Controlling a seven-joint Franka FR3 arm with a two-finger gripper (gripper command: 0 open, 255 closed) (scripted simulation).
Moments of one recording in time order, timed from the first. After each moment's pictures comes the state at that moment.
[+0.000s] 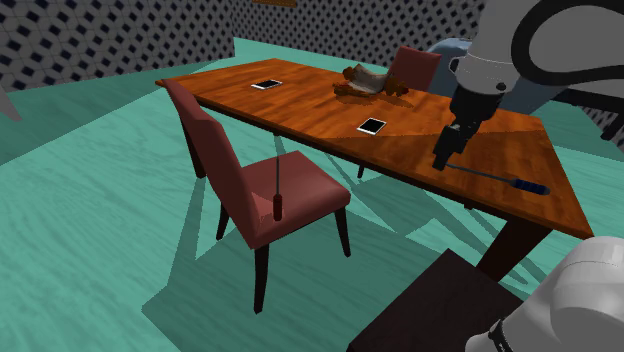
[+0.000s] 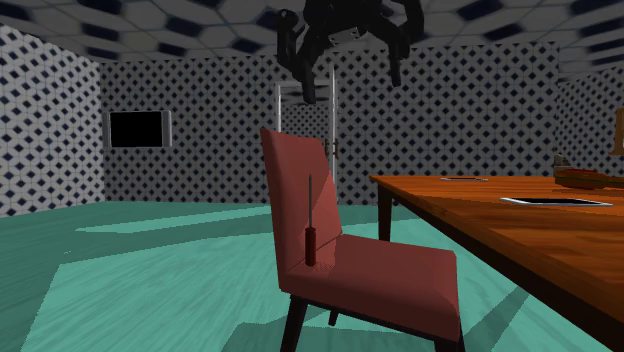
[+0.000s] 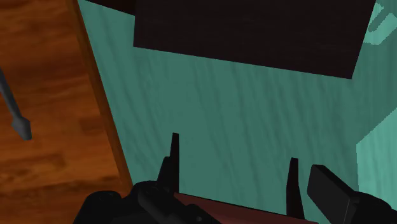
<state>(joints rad) 0.02 -0.82 0.01 -2.44 -0.10 1.64 -0.05</state>
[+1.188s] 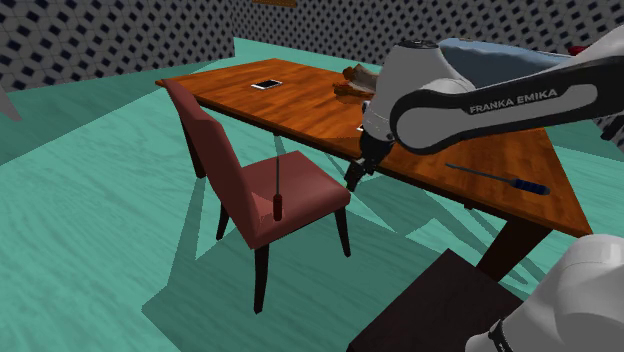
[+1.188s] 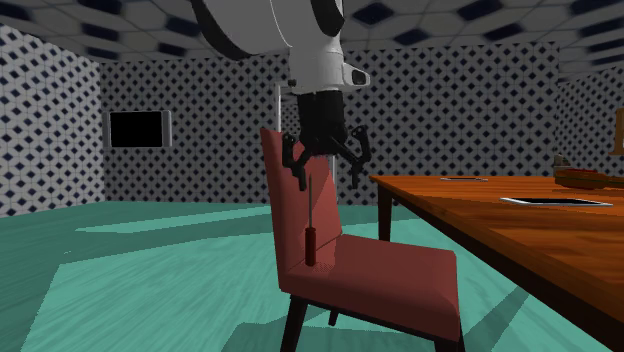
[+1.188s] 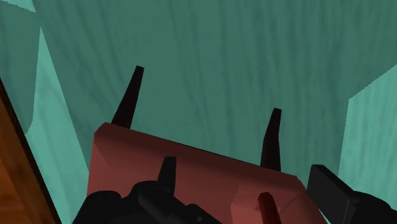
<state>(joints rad) 0.09 -0.38 0.08 -2.47 -0.04 2.25 0.01</state>
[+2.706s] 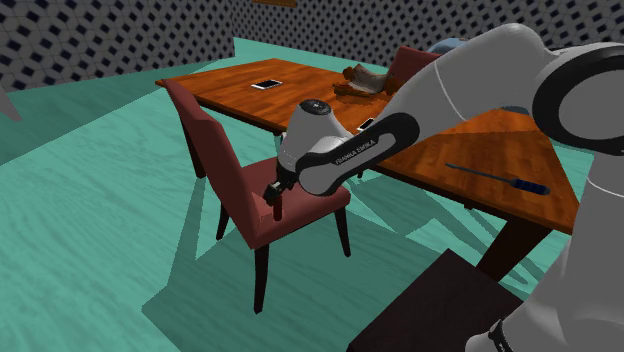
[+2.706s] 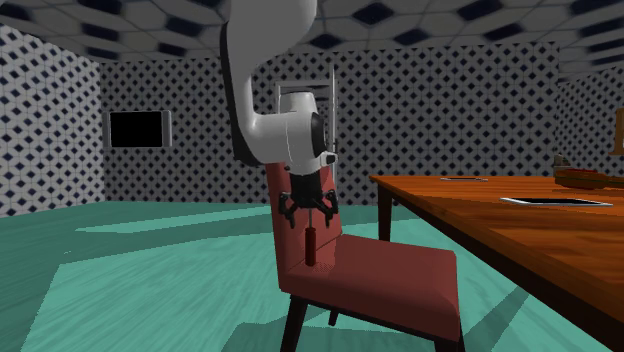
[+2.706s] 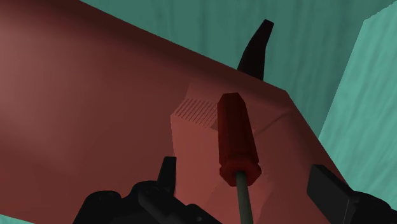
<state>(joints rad) 0.17 0.33 0.14 -2.04 -0.18 2.69 0.12</state>
